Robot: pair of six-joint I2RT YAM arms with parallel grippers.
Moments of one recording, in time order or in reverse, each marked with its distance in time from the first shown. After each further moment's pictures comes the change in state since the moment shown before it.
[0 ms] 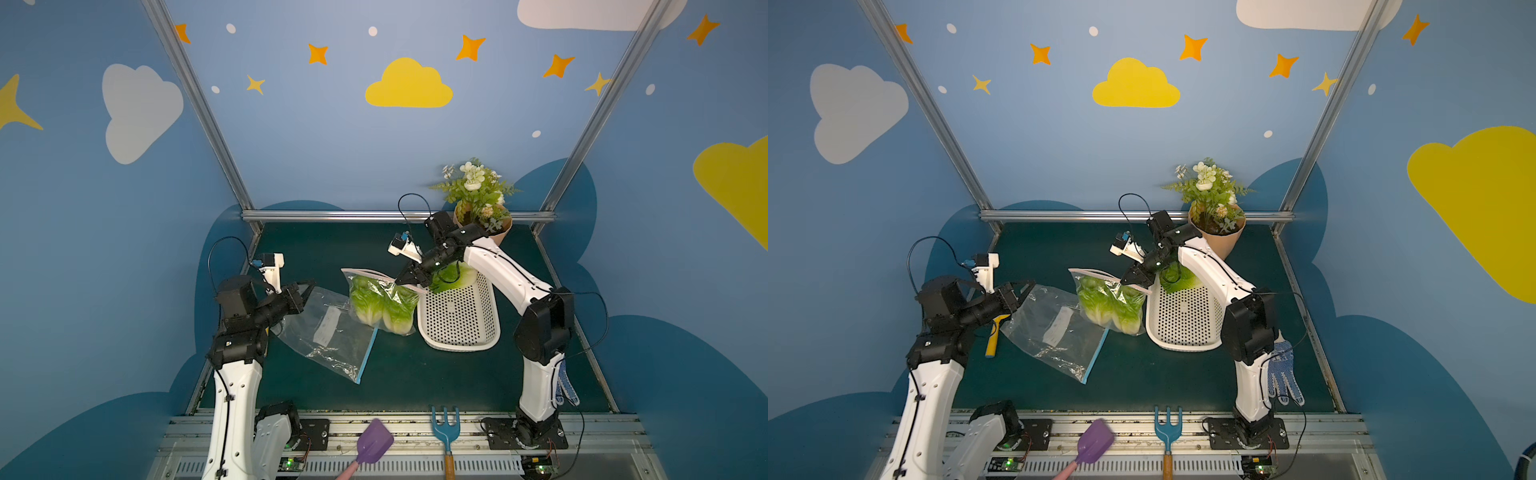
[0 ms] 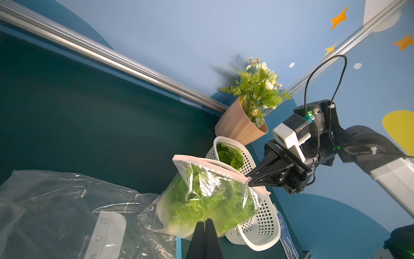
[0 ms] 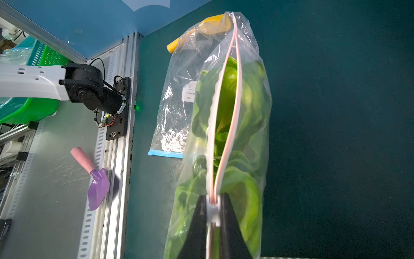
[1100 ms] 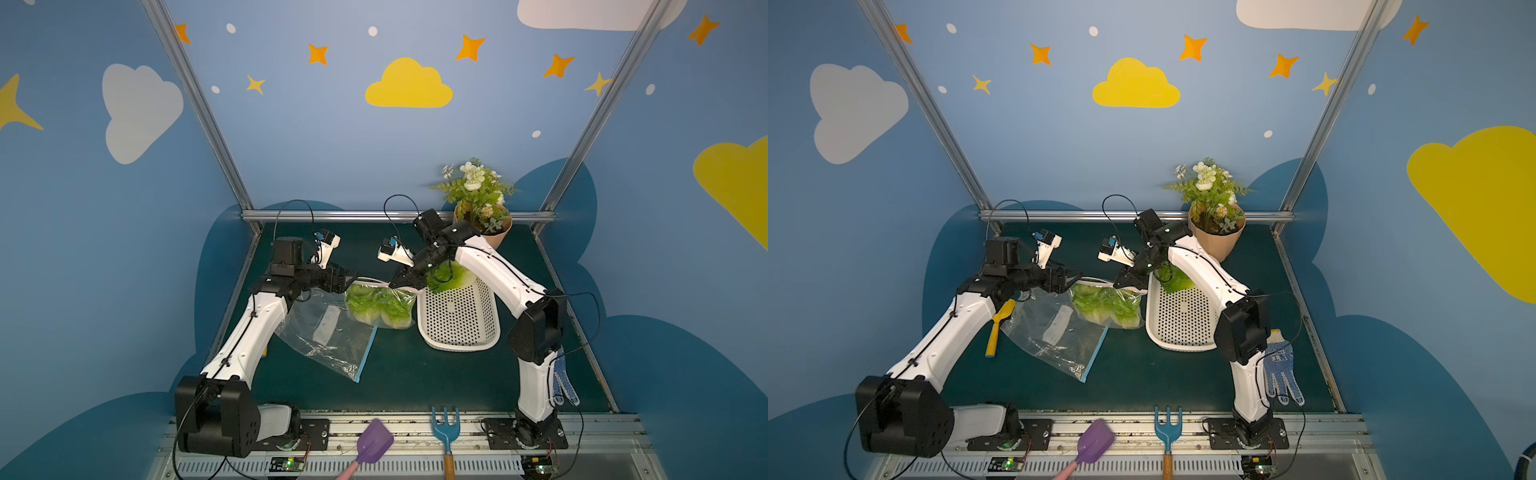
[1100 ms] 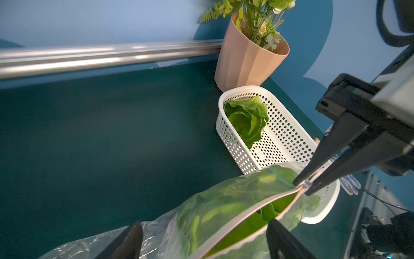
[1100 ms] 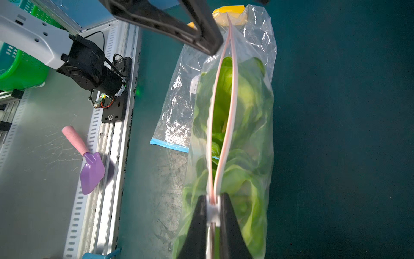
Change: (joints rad) left arm -0.306 0.515 0.260 -0.035 -0.158 0.456; right arm 0.073 0.035 0.126 -0.116 0.075 -0.106
